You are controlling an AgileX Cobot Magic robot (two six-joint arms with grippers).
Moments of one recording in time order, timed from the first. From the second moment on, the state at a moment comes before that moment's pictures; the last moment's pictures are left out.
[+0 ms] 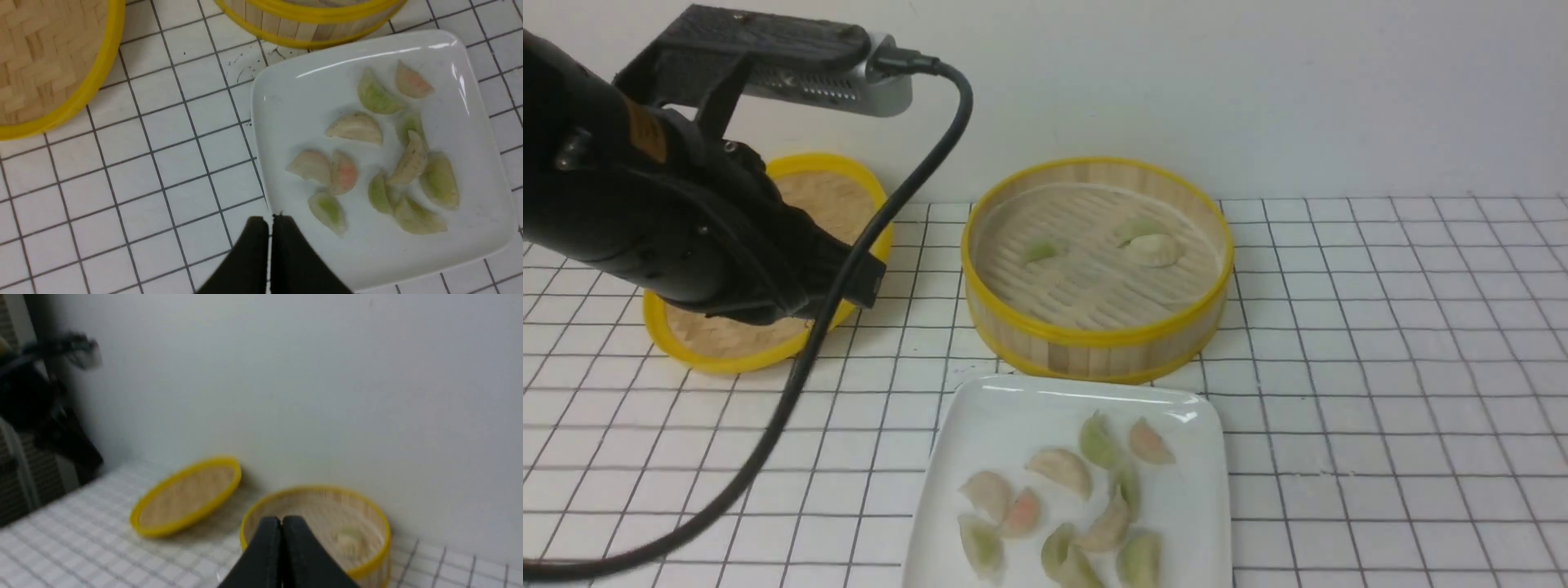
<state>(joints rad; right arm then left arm) 0.75 0.03 -0.56 -0.37 0.64 0.44 -0.46 1.27 -1.28 -0.02 1.08 -0.15</state>
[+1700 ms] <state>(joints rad) 0.76 0.07 -0.44 -0.57 0.50 0.68 -0.22 0.09 -0.10 -0.02 0.38 0.02</state>
